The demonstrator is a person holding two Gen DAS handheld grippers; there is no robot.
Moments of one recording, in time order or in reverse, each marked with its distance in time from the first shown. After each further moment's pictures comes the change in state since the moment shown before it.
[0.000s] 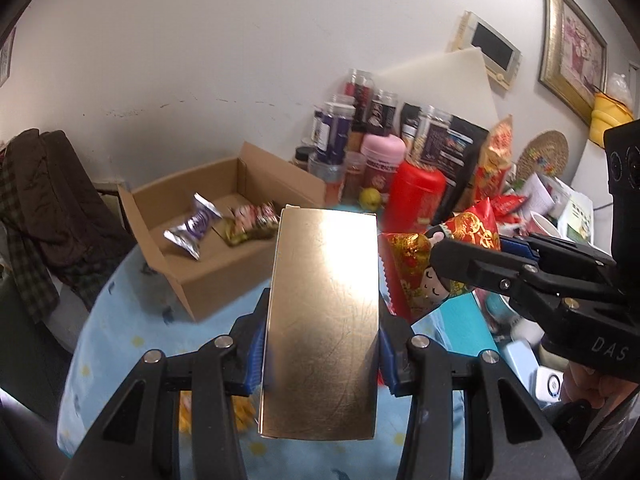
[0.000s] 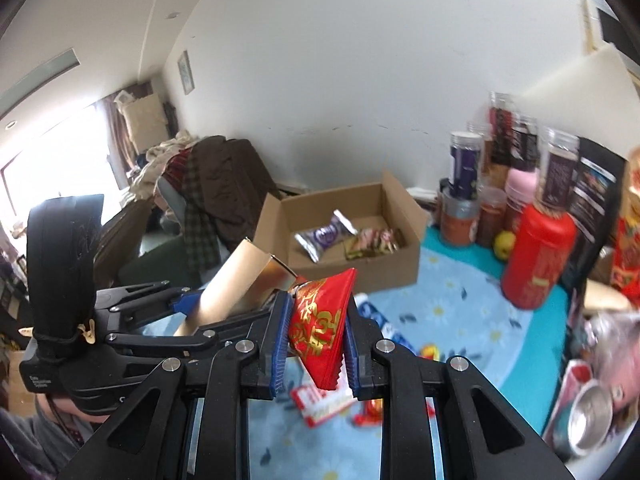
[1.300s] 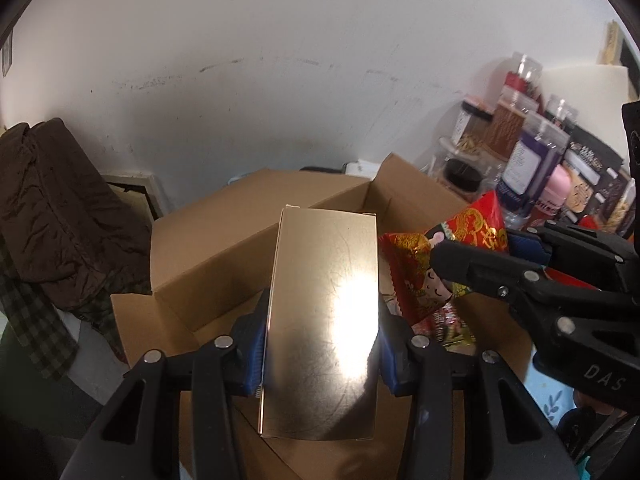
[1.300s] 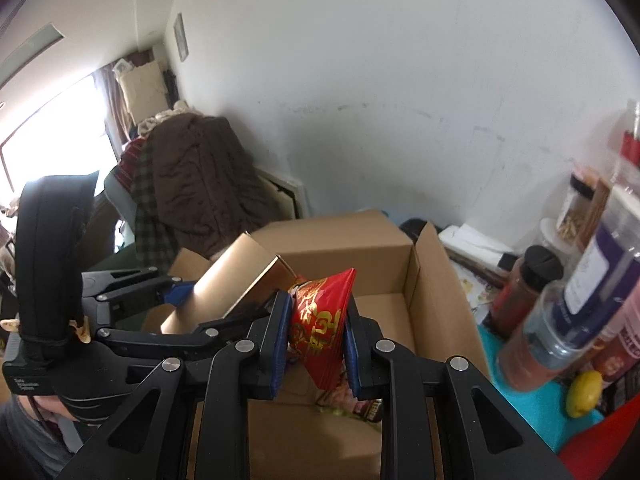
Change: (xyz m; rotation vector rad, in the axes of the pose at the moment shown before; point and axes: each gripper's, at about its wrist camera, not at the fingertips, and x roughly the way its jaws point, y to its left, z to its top) left arm 0.209 0.171 0.123 -0.053 0.151 0.164; right arm 0.278 -0.063 0.121 -0.059 0.139 0.040
